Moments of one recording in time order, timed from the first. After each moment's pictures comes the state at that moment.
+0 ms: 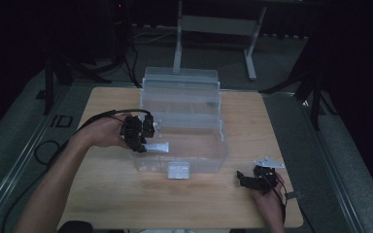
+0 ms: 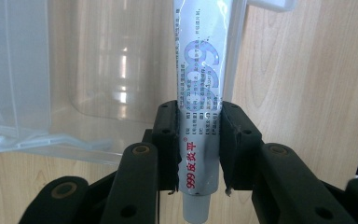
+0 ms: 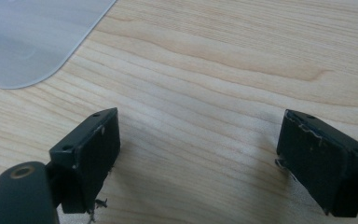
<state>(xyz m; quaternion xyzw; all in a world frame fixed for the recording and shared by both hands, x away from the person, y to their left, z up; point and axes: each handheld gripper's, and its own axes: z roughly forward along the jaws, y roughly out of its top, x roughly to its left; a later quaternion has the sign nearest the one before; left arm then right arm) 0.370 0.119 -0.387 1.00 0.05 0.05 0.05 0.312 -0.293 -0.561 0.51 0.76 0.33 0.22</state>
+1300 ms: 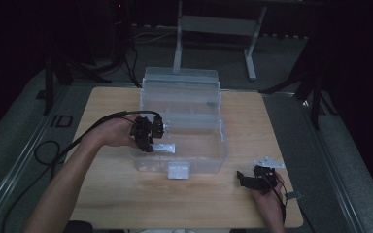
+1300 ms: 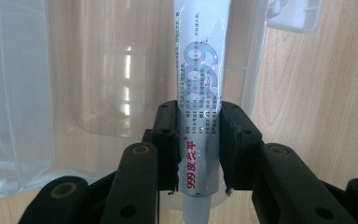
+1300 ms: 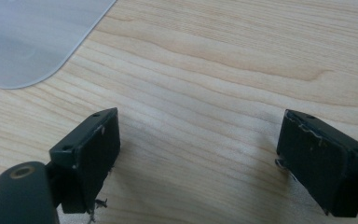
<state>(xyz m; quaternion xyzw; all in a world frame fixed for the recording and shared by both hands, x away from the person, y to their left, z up) 0.380 0.097 -0.401 1.00 0.04 0.06 0.04 0.312 -0.293 -0.561 0.51 0.76 0.33 0.22</state>
